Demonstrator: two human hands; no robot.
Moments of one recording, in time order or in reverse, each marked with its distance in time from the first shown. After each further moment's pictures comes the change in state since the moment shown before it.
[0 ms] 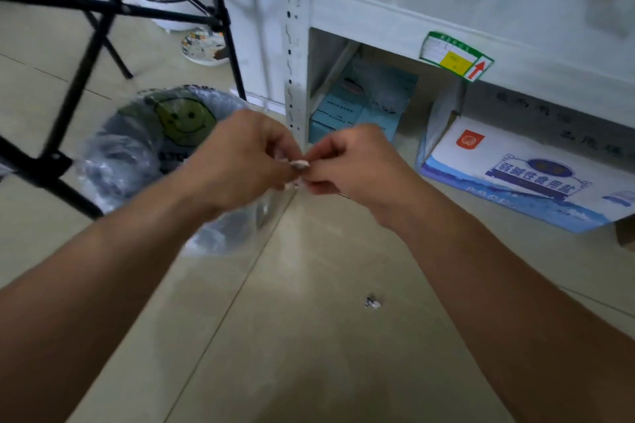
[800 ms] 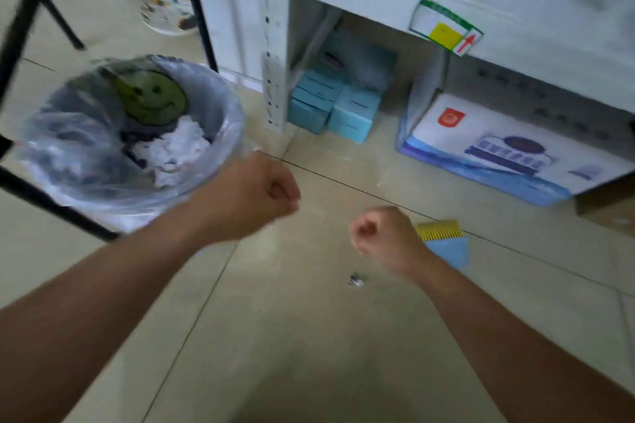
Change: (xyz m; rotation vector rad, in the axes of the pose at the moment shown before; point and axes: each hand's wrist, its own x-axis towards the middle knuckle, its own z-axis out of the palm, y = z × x) left_hand 0.002 -0.049 0.047 0.169 -0.225 0.066; right_hand -0.026 0.166 -0.028 -0.557 0.123 0.182
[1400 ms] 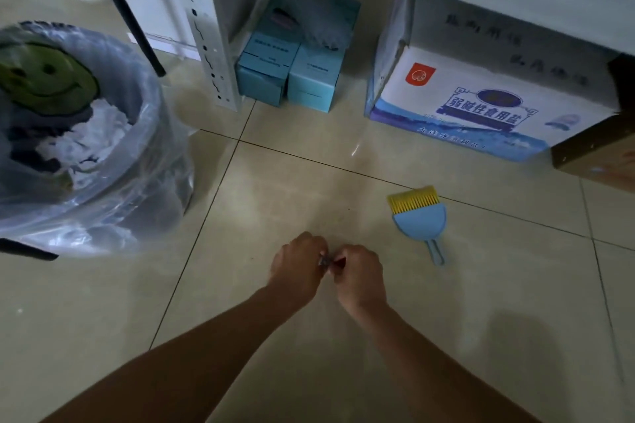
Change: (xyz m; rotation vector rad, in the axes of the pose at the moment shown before) left_hand 0.028 -0.030 0.232 0.152 -0.127 -0.089; right_hand -0.032 0.076 0.091 -0.079 0.157 0.225
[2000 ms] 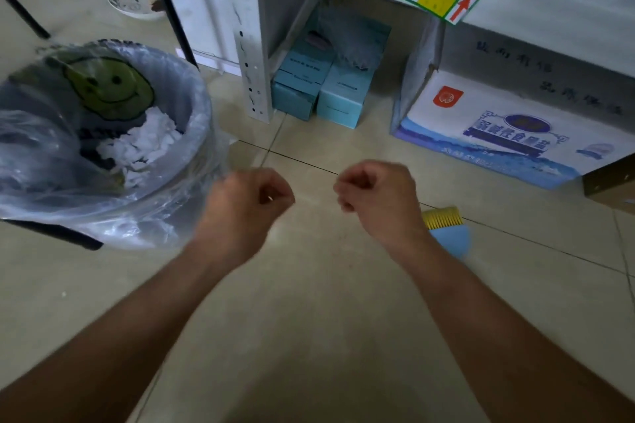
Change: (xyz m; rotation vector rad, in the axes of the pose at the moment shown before) left_hand -0.041 -0.008 -0.173 -0.279 0.353 -0.031; right_hand 0.030 -0.113 -0.116 0.510 0.069 -0.229
